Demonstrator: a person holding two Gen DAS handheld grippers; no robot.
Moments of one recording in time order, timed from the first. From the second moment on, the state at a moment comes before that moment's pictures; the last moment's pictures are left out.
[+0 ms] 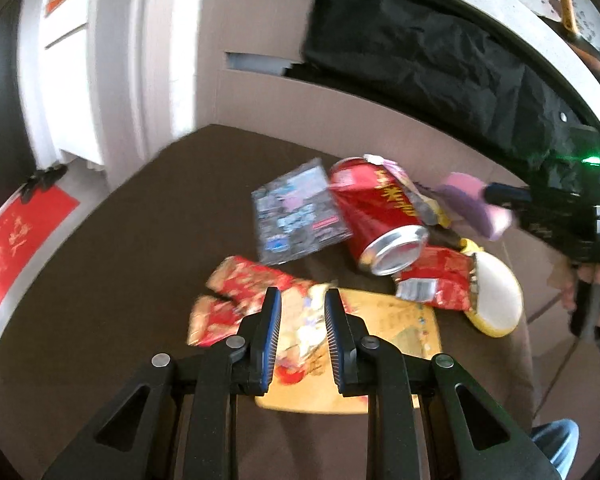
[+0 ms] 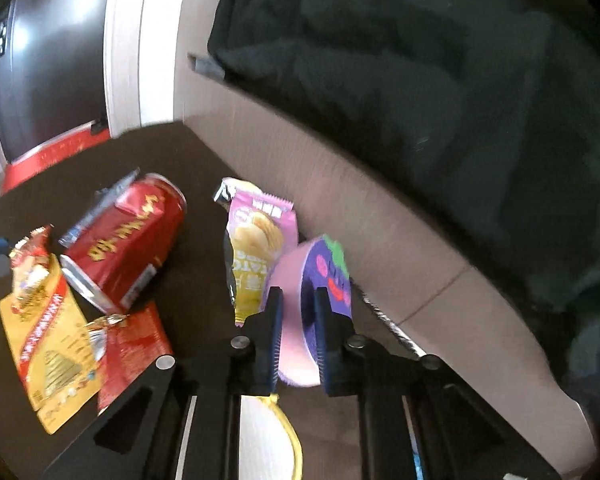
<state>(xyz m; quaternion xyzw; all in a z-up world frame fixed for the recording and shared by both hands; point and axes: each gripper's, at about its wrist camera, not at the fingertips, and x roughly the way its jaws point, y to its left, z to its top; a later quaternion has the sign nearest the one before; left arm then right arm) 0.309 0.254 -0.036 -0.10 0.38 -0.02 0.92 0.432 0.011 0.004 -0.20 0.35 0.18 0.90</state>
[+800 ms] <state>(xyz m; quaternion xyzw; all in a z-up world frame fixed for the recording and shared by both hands) 0.337 0.276 -0.082 -0.10 0.43 0.07 0.90 0.348 -0.040 0.017 -0.14 0.33 0.21 0.91</state>
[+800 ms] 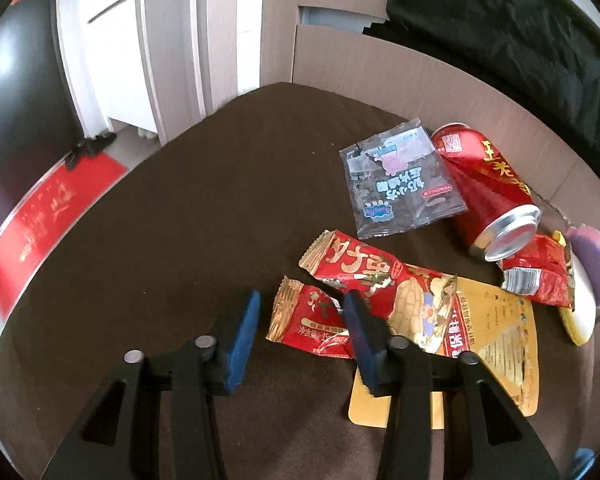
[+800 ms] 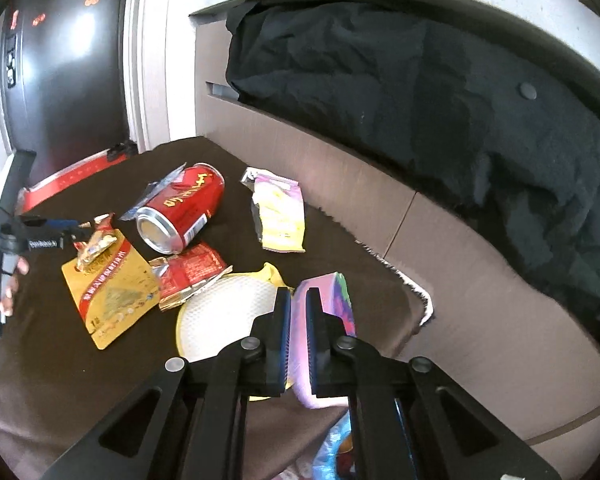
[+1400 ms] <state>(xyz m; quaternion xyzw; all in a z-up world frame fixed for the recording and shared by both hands) 0.325 0.274 -0.058 -0.10 0.39 0.06 0.91 0.387 -0.123 -0.009 0.00 0.35 0.21 0.91</state>
